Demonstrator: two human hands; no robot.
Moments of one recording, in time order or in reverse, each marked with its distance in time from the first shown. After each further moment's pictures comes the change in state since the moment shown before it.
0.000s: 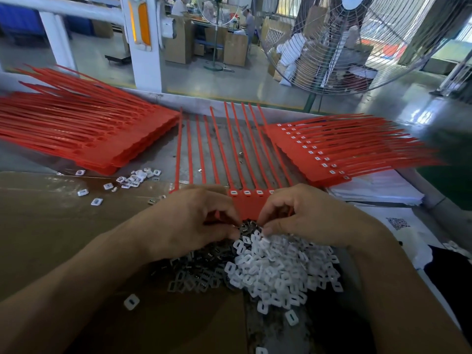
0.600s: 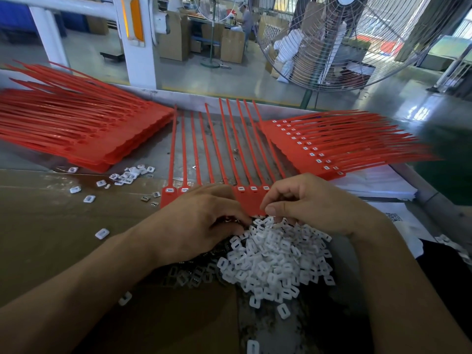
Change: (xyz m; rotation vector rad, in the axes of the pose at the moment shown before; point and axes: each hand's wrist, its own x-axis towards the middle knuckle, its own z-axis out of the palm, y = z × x) left_hand 0.007 0.009 0.017 0.098 0.012 0.059; right_hand -0.009 0.009 -0.011 0.159 0.052 0.058
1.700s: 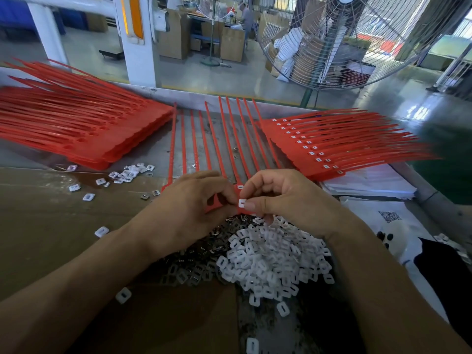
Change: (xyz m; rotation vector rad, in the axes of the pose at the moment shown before) left_hand 0.000 -0.005 -0.002 -0.048 0.215 -0.067; right_hand 0.014 -0.011 0.025 0.305 0.032 -0.069
